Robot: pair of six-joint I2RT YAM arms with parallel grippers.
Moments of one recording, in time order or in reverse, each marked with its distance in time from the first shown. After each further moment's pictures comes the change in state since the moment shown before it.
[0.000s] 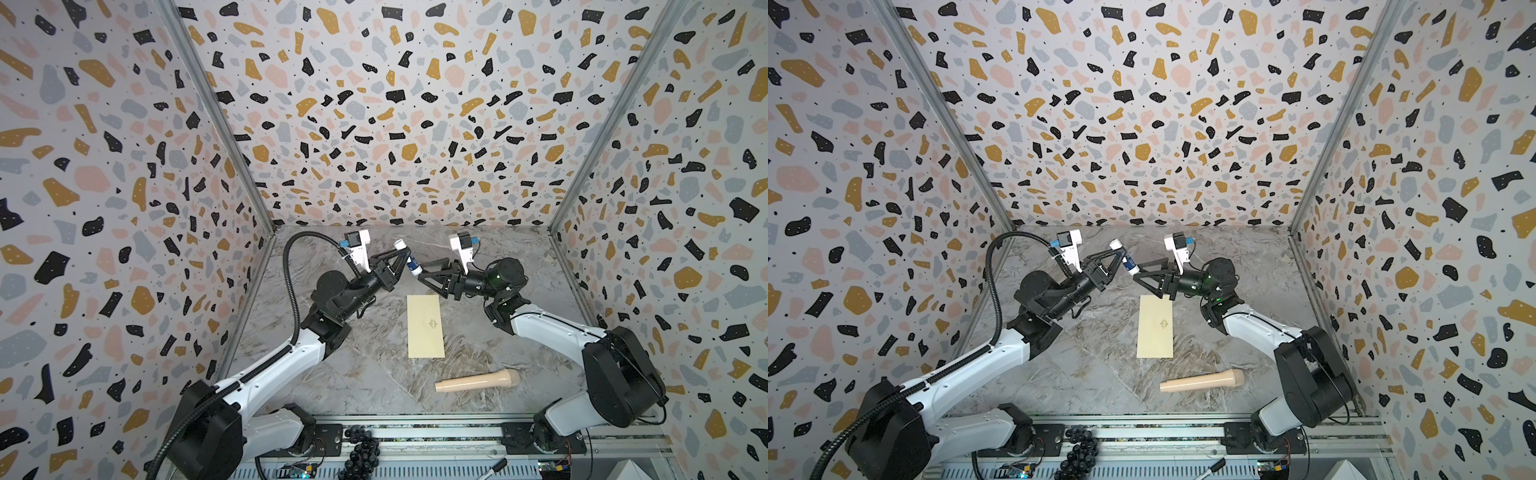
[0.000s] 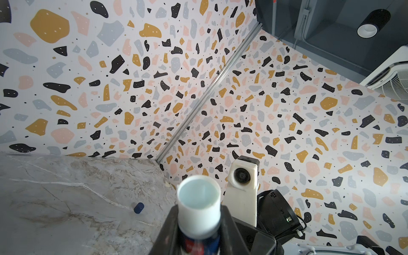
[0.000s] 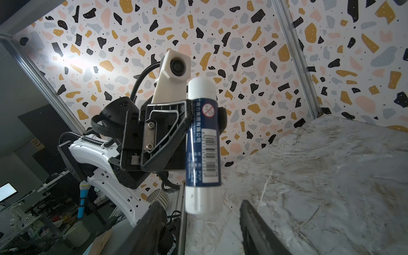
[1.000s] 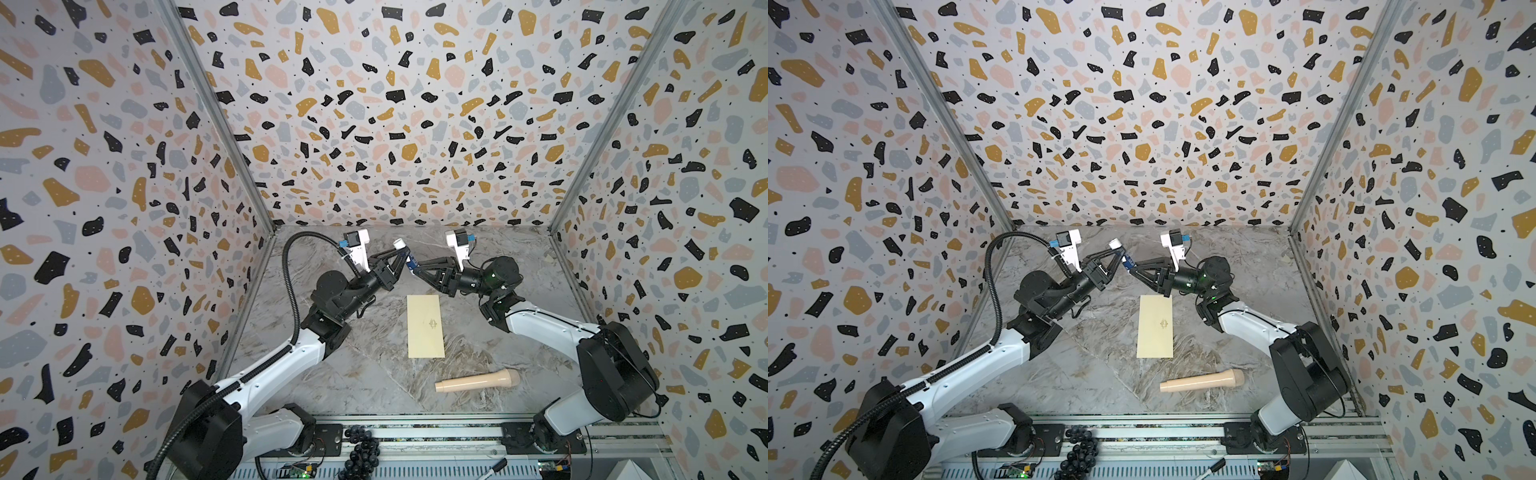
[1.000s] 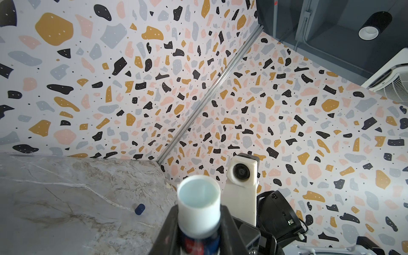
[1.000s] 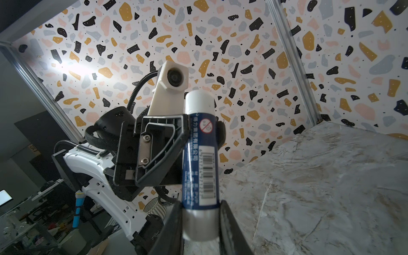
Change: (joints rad) left arm 0.000 0.000 -0.002 0.003 -0.002 -0.002; right arm 0.031 0.020 0.037 -0.026 0.066 -0.031
